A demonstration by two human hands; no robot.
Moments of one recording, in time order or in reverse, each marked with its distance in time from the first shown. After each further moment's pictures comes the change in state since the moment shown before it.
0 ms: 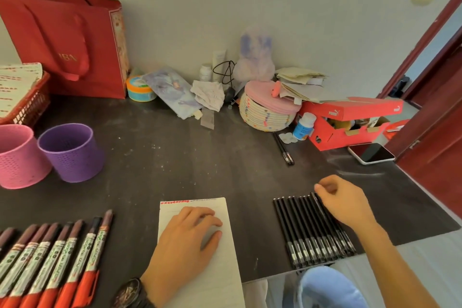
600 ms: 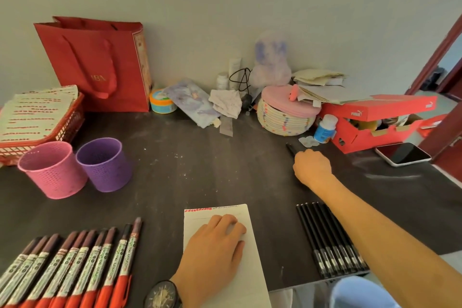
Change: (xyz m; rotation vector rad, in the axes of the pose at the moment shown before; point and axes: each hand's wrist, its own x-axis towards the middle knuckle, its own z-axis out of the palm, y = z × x) left_hand 0.005 0.015 -0.018 0.174 -0.286 0.029; right_hand 0.086 -0.110 0.057 -0.644 -0.055 -0.180
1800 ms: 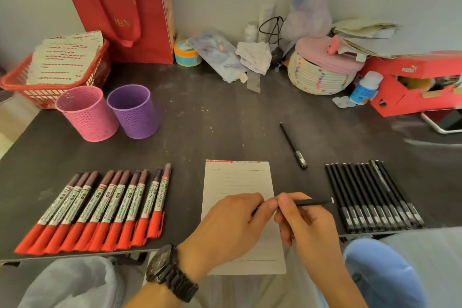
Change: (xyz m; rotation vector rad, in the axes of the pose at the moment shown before) left_hand -0.046 0.019 -0.026 -0.480 0.033 -0.060; right_hand -0.259 -0.086 0.004 1.730 -0.031 -0.127
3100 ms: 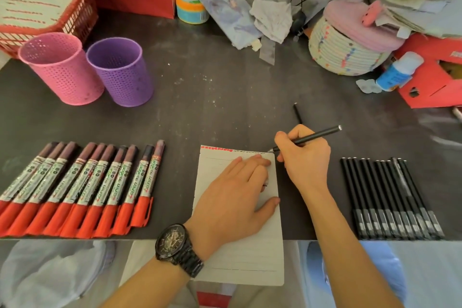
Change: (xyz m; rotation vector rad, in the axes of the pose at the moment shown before) left_hand 0.030 -0.036 0.027 0.313 0.182 0.123; right_hand 0.135 0.041 0.011 -0.399 0.204 -0.148
